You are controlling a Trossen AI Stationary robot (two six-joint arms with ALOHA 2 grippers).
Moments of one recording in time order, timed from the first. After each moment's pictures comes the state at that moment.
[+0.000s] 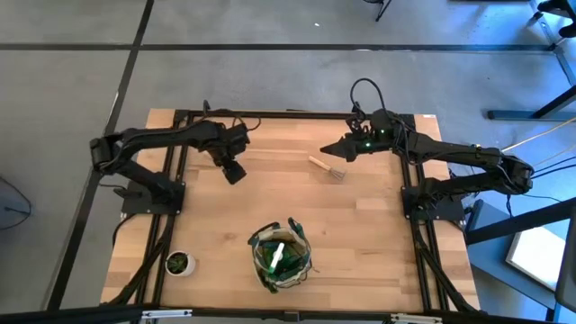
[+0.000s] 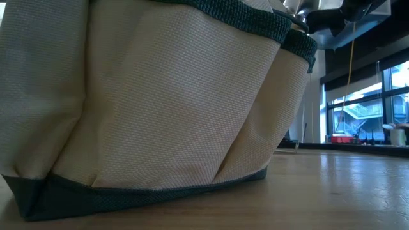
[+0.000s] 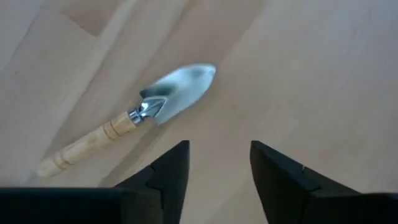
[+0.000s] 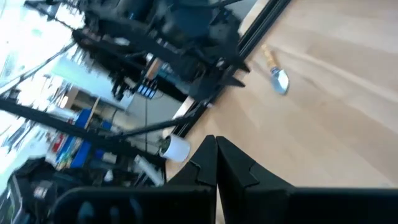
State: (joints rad) left arm 0.43 1.39 0.95 -0.96 0.01 -0.27; right arm -0.38 1.13 0.77 0.08 -0.42 0.86
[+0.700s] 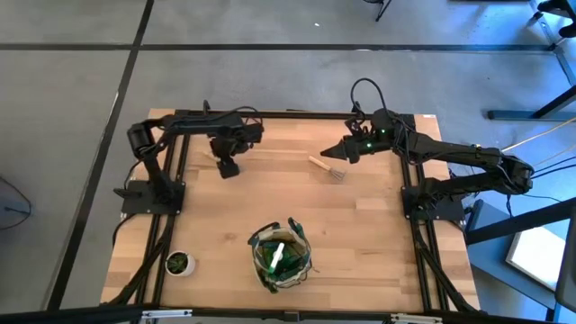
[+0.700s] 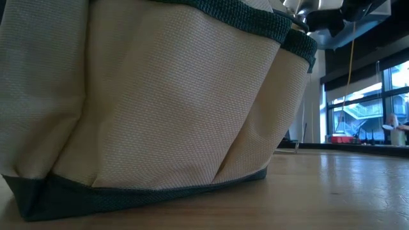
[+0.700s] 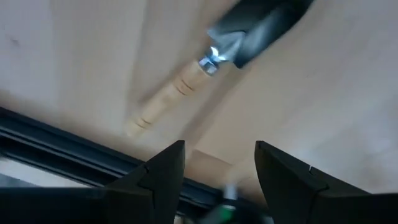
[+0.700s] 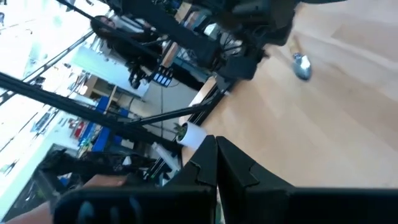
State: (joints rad) left arm 0.51 1.75 1.18 -1.33 -0.17 0.01; right arm -0.38 1.13 0.77 0.10 -0.52 0.88
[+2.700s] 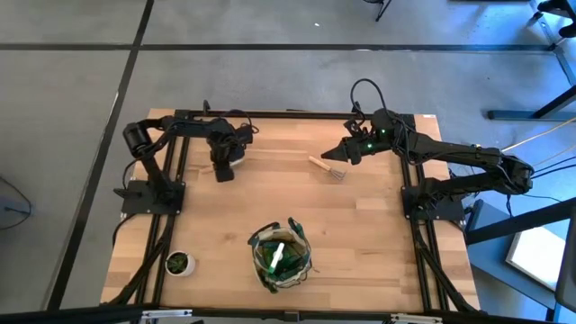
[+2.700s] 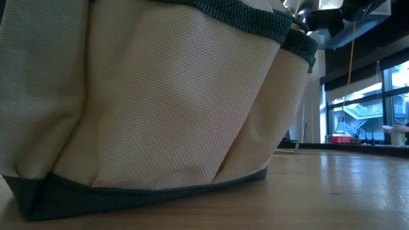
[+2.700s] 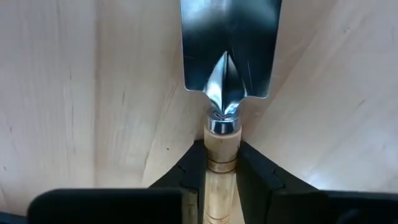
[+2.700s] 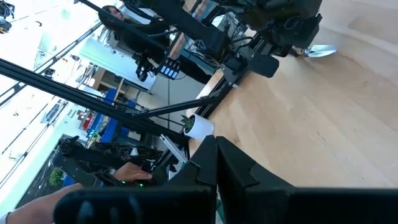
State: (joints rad) left arm 0.59 1.74 0.92 -0.95 -0.09 0.21; right arm -0.38 1.13 0.77 0.10 -0.57 0.89
